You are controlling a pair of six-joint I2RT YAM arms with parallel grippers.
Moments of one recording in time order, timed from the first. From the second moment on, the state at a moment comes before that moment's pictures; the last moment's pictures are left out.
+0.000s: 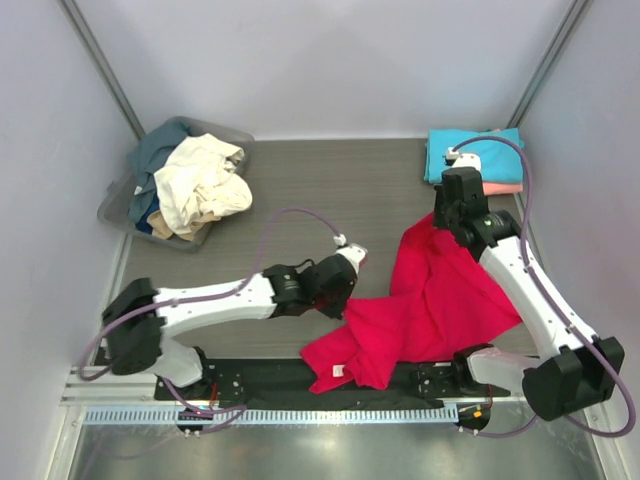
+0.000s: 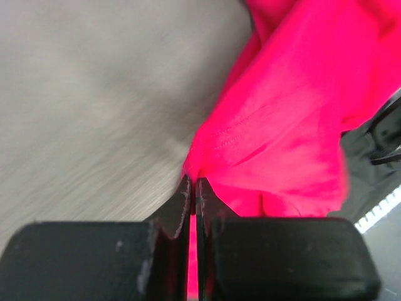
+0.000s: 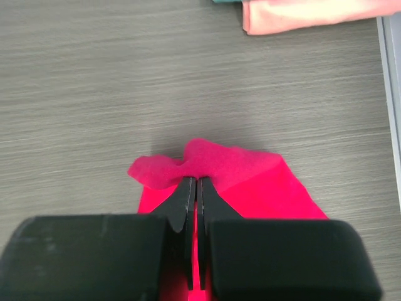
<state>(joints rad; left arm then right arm) -1.16 1.50 1.03 -0.42 -0.14 -0.51 0.28 1.18 1.12 -0.62 0.35 0.22</state>
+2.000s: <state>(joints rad) -0.33 2.32 2.30 -1.14 -0.41 -0.21 0.12 1.57 1.33 -0.69 0.34 0.27</state>
